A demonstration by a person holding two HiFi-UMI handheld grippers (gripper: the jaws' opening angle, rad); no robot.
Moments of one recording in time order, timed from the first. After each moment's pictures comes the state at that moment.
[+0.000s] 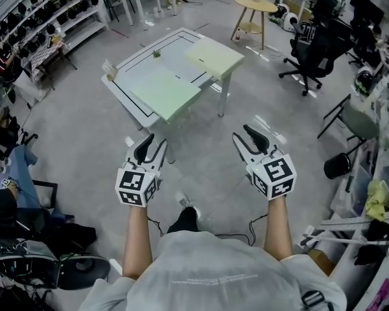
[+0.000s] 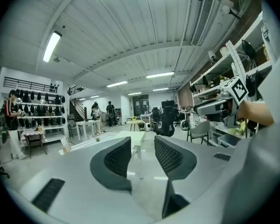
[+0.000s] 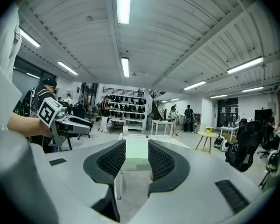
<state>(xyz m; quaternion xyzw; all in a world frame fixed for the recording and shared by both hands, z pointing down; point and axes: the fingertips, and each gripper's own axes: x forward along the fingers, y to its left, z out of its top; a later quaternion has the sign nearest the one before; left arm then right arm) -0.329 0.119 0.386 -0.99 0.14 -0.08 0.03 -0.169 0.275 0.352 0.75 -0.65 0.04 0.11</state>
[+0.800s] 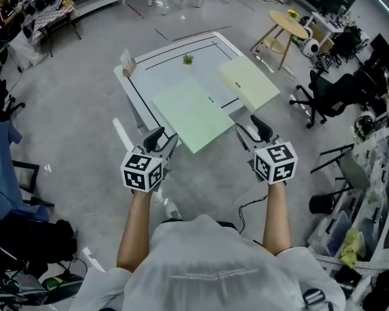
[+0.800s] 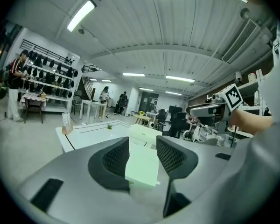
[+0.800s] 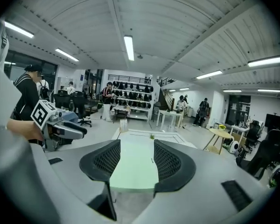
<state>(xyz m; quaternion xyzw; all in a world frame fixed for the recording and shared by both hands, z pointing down) -0.281 -0.136 0.444 -0.98 0.15 -0.08 -0.13 -0.104 -0.029 0.368 0.72 -0.67 0.08 0.18</state>
